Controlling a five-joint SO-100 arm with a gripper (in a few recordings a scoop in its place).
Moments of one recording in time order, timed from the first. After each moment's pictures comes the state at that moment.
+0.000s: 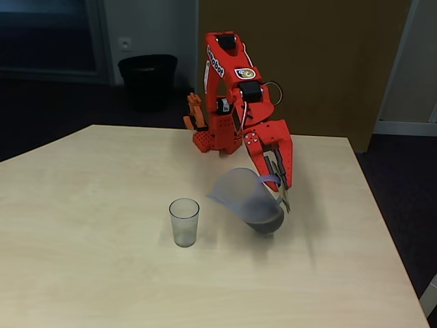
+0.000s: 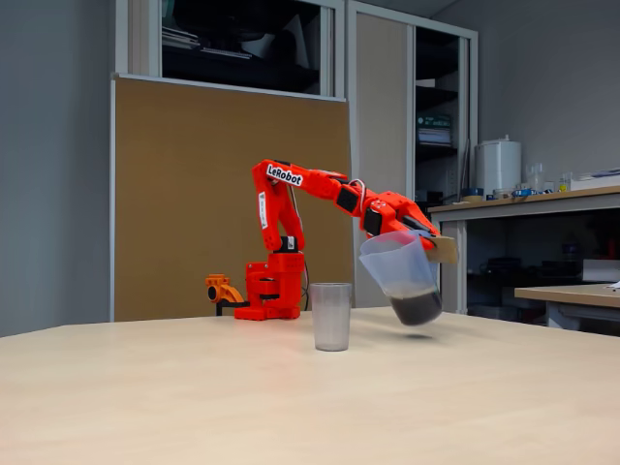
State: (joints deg) arm -24.4 114.2 129.2 11.8 107.7
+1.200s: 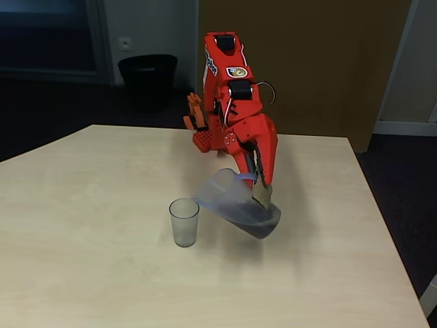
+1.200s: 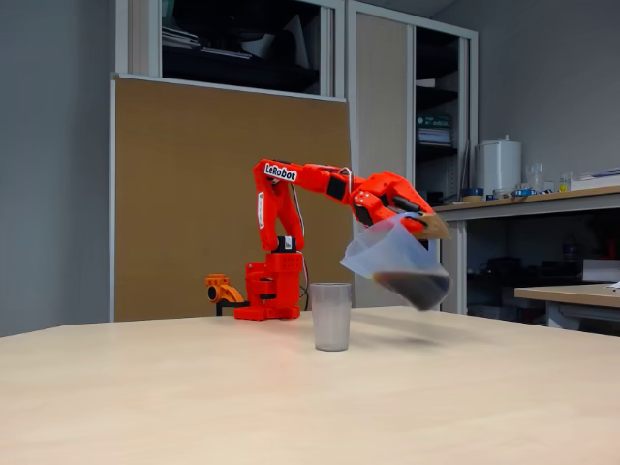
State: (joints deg) arm -16.4 110.2 122.9 7.9 130.0
